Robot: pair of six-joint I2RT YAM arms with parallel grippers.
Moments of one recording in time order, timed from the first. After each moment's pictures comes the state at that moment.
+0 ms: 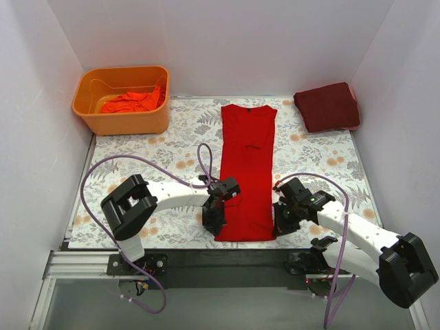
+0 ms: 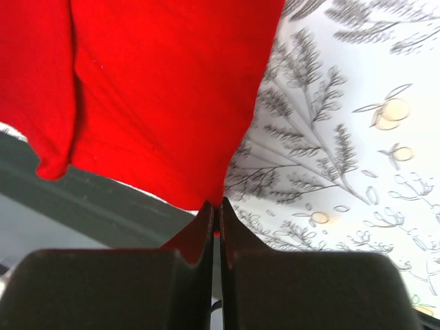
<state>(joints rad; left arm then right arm) -1.02 1.76 1.06 -0.82 0.08 -1.02 0.62 1.00 0.48 -0.72 -0.27 0.50</state>
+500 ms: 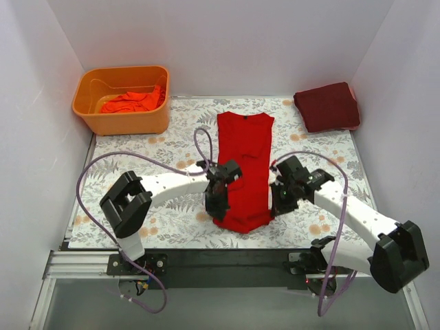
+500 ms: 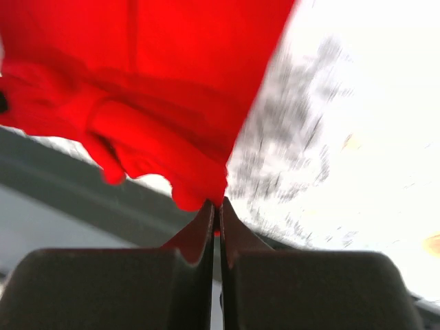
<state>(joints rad) -1.00 1.73 1.16 -0.92 0.08 -1.00 0.59 1.10 0.70 -0.85 -0.26 0.43</state>
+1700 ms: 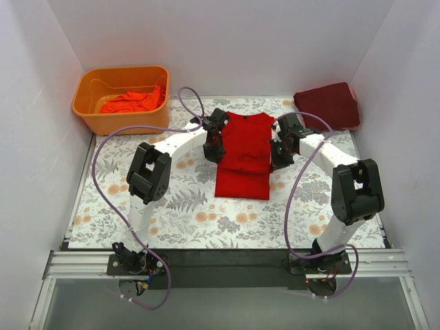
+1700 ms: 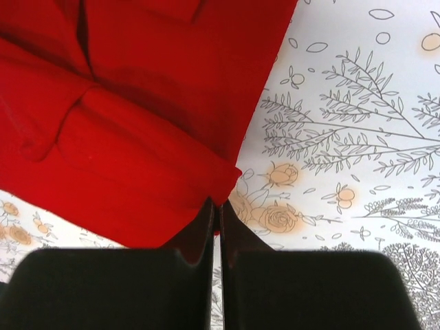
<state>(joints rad) -0.59 2.17 1.79 -0.84 -0.07 -0.71 0.31 1.70 1.21 -0.67 -0.18 0.19</state>
